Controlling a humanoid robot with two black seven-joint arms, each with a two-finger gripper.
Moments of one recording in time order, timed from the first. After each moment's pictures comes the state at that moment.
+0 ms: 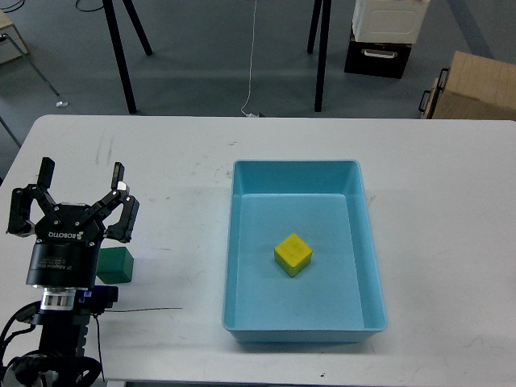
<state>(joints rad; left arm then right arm) 0.23 0.00 -1.37 -1.70 -0.11 -0.49 -0.12 -0.37 -0.29 1.97 1.47 0.39 0.49 -0.22</state>
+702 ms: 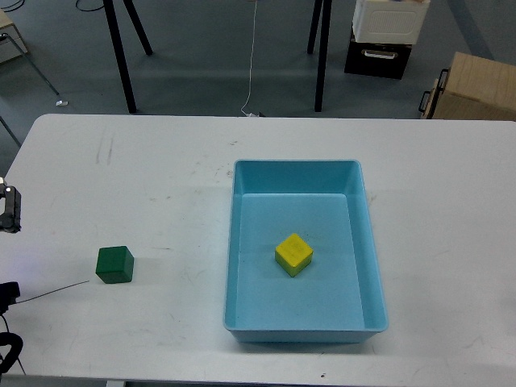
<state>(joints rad) 0.20 0.13 -1.75 -1.59 -0.12 -0.49 -0.13 -0.47 -0.23 1.91 1.53 0.39 0.49 -0.22</state>
